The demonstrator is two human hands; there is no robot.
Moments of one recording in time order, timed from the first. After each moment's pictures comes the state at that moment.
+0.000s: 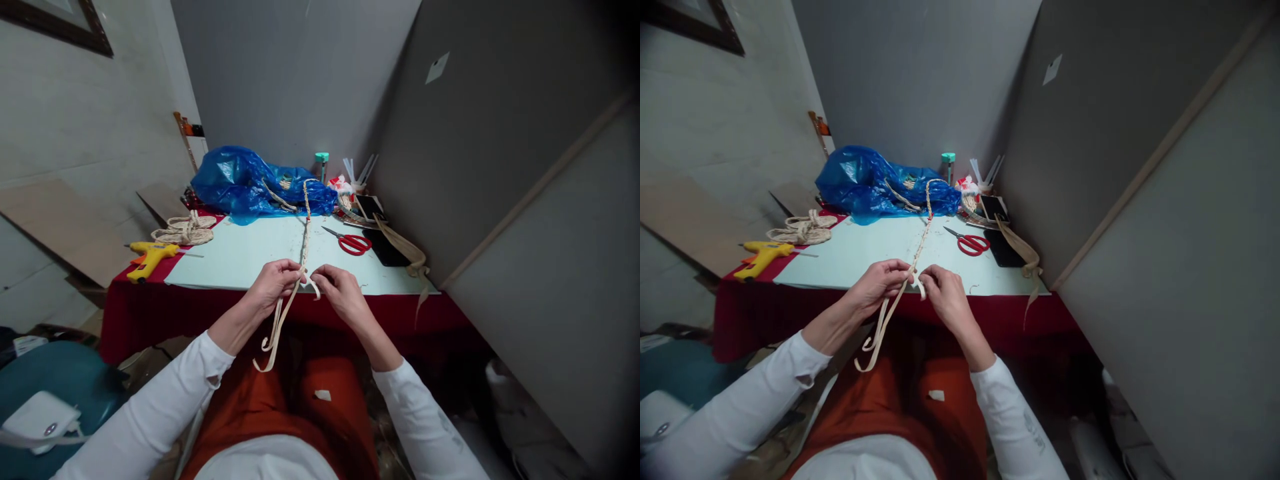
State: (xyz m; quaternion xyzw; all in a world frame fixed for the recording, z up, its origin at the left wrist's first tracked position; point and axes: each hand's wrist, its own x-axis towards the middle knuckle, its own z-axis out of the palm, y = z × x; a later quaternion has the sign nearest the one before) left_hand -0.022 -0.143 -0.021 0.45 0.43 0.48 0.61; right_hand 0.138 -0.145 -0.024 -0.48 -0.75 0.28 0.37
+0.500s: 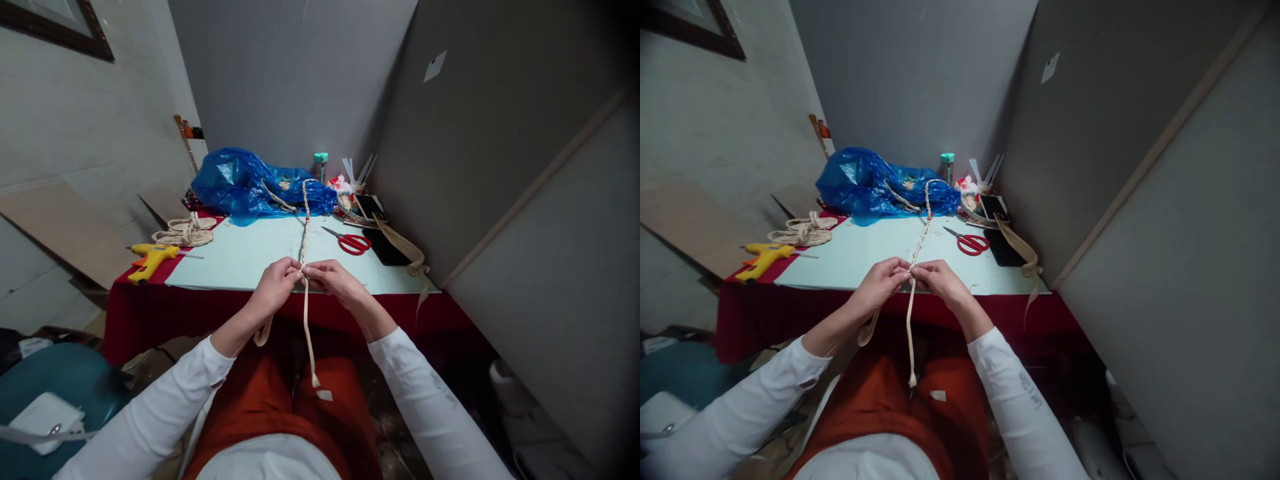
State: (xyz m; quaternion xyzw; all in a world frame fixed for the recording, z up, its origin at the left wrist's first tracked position) left_hand -0.020 -0.148 -0.018 0.62 0.50 0.45 0.41; right_hand 0.134 -0.119 -0.019 -0.34 -0.66 0.58 0.33
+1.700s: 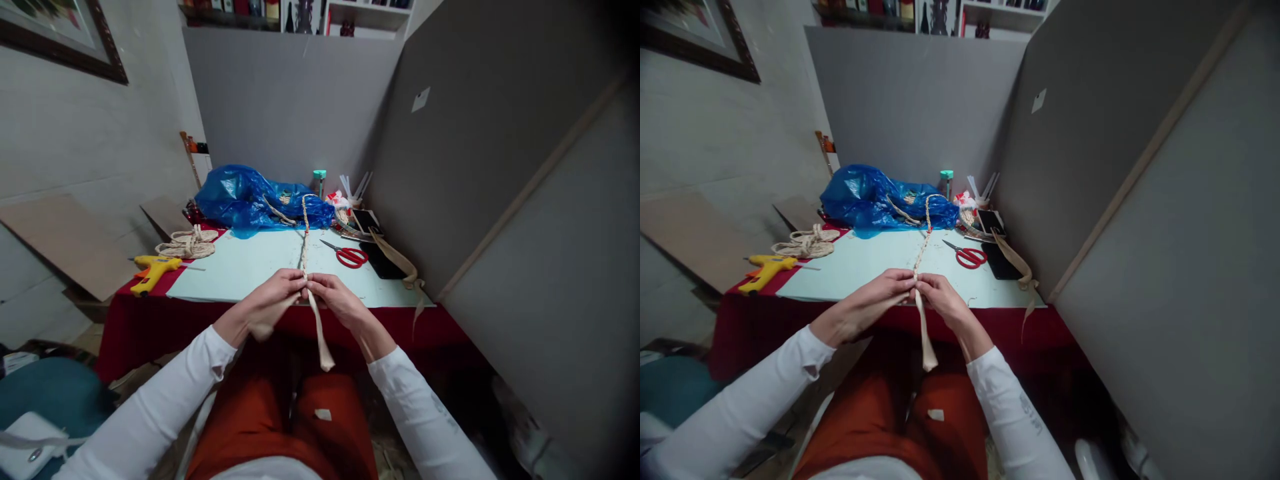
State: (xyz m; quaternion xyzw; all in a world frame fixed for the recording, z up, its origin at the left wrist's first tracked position) left_hand -0.027 -0.123 -0.011 0.58 0.37 0.37 0.62; right_hand 0.132 -0.131 -0.016 -0.32 -0.60 0.63 0.38
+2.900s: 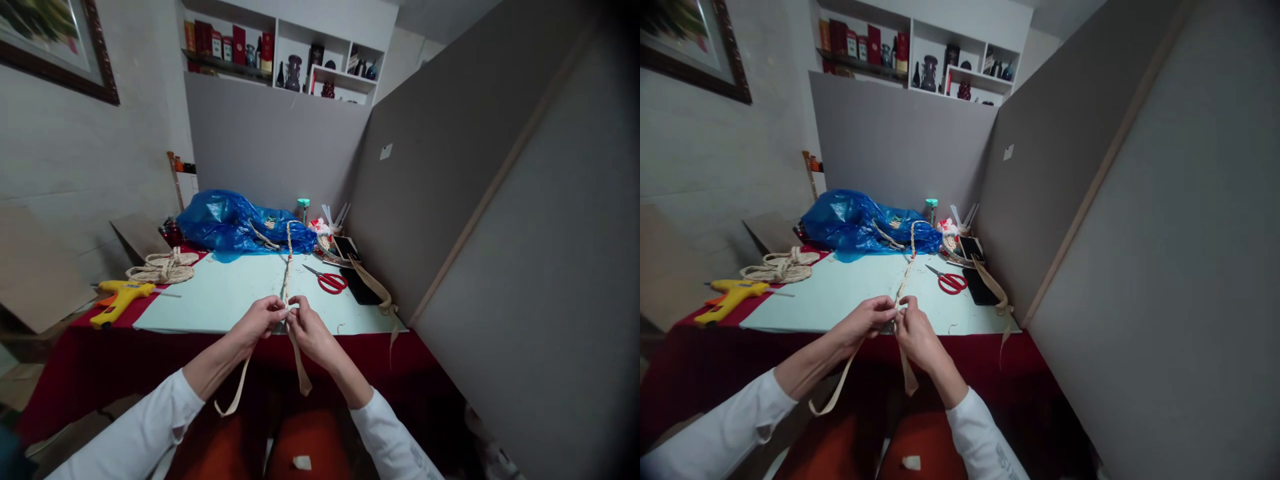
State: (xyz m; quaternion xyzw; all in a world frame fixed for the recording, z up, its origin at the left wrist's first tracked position) left_hand -0.021 -0.132 -0.019 0.51 0.44 0.43 0.60; right_hand 0.127 -0.142 -0.022 -0.41 -0.78 0.33 0.35
